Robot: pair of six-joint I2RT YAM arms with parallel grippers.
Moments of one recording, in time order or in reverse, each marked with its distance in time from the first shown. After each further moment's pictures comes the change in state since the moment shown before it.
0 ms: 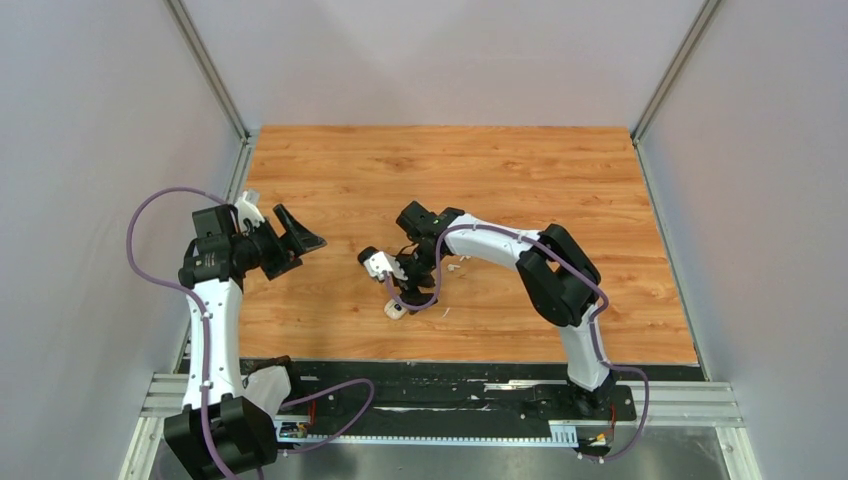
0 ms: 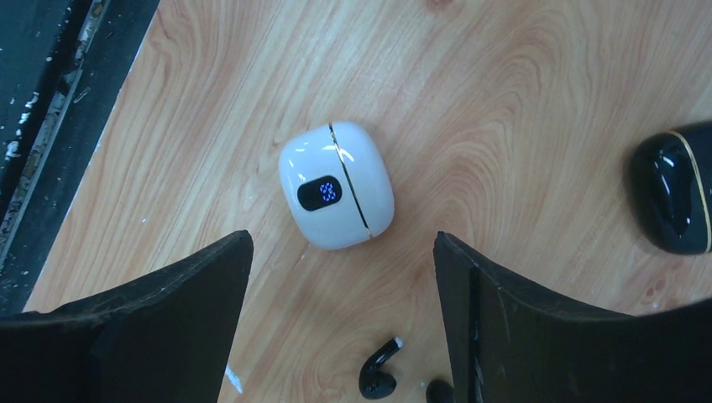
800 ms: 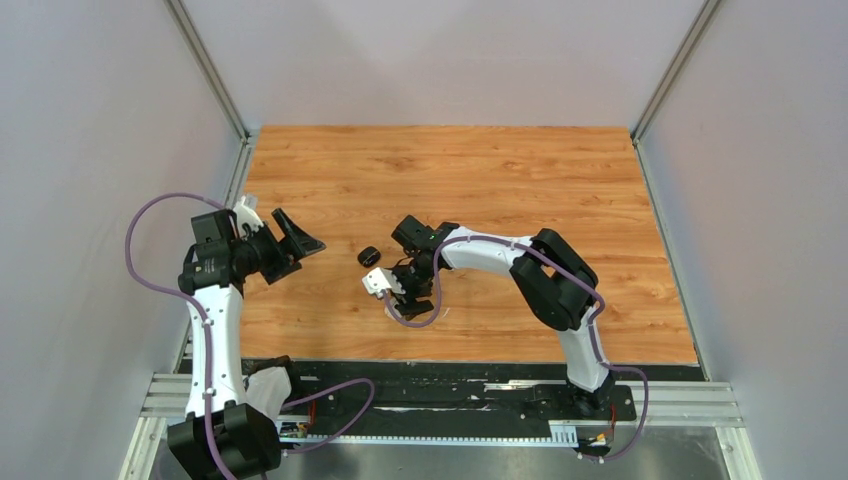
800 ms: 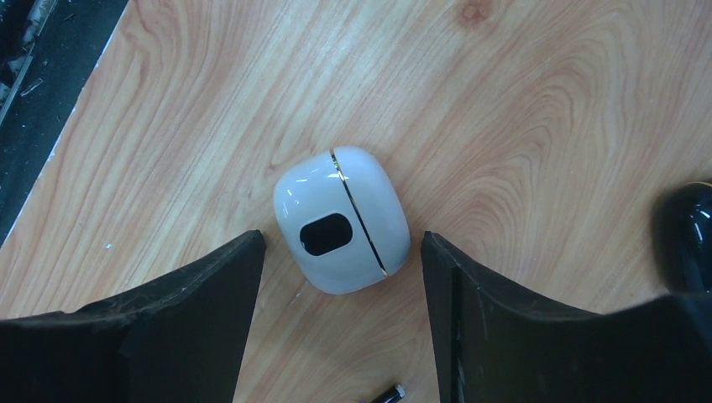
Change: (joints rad) left arm 0.018 -0.035 -0.021 -0.013 0.000 -0.004; right arm 0.060 -0.001 -0.098 0.151 0.061 -0.030
